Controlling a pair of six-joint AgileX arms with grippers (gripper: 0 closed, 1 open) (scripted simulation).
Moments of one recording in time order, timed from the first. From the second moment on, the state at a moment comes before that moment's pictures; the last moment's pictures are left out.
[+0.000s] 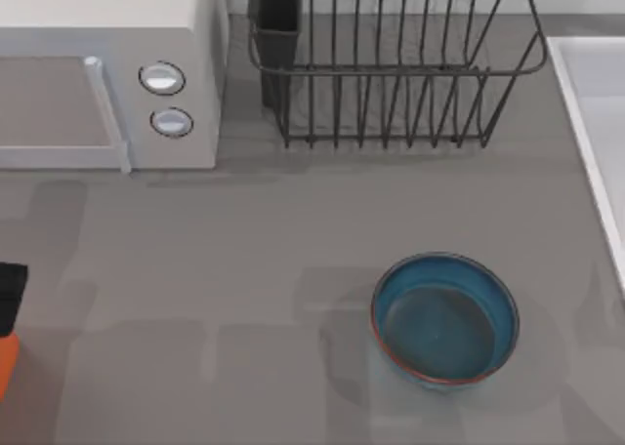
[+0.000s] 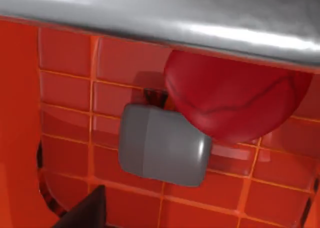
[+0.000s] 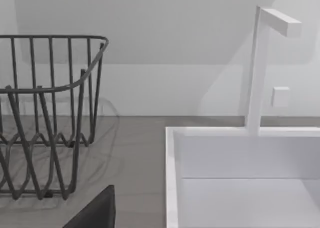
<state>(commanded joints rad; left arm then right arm) 0.10 1.47 0.92 -1.07 -0.44 0.10 0.00 0.00 0.00 0.00 0.00 0.00</state>
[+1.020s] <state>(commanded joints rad) 0.02 1.11 0.74 -0.84 -0.18 0.04 0.00 0.00 0.00 0.00 0.00 0.00</state>
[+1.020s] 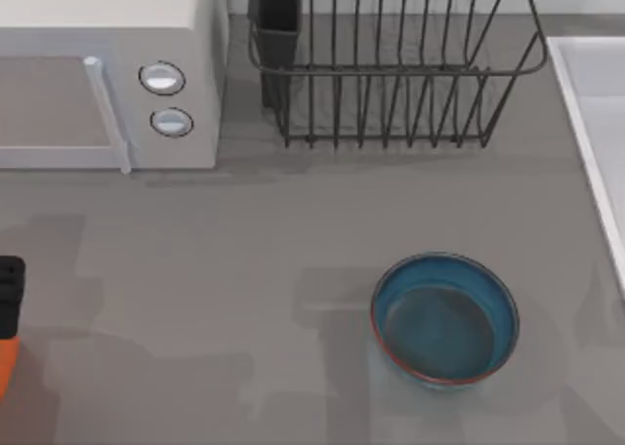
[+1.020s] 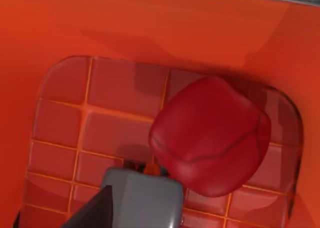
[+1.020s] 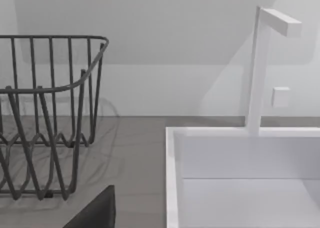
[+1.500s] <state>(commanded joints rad) 0.01 0.44 0.30 -0.37 -0.08 0.03 0.00 0.00 0.00 0.00 0.00 0.00</state>
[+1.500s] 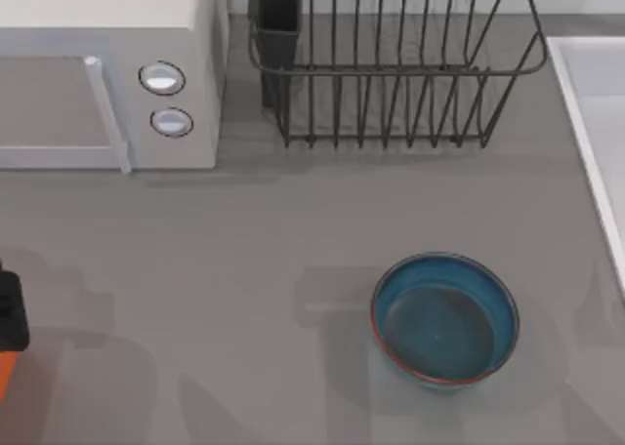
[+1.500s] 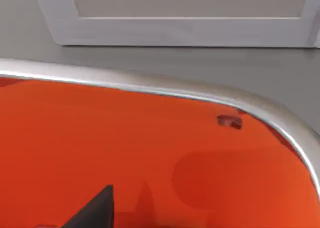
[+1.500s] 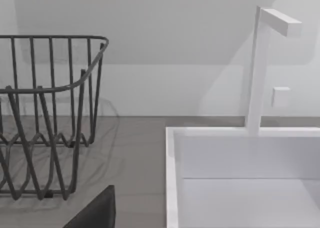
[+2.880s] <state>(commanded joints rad) 0.00 0.00 0.00 0.00 0.00 0.00 0.14 0.47 0.39 -0.35 0.00 0.15</state>
